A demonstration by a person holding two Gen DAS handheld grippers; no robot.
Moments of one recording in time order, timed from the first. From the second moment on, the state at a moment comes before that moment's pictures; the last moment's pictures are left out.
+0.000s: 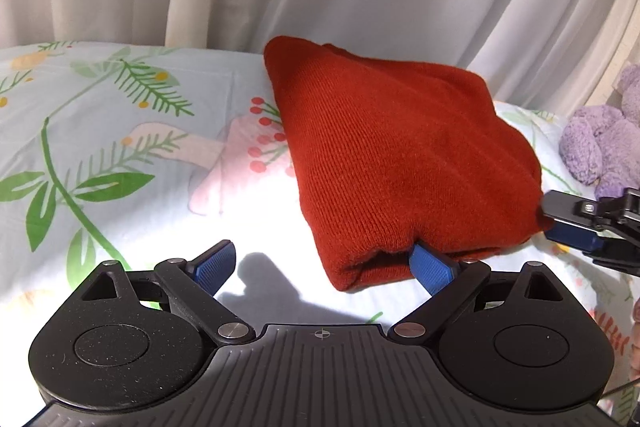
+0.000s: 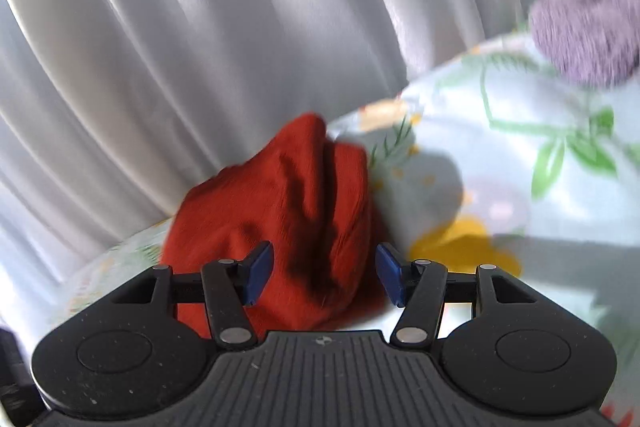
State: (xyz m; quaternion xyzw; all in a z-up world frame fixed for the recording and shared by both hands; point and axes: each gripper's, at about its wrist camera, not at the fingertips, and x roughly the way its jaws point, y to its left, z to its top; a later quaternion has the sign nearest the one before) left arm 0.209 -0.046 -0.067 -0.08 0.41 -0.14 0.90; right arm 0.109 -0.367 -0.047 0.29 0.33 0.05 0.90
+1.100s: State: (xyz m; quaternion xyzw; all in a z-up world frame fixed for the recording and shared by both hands) left arm 0.246 0.031 -0.028 -0.21 0.37 0.01 0.90; right arm 0.166 -0.383 -0.046 0.31 0.33 0.02 0.89
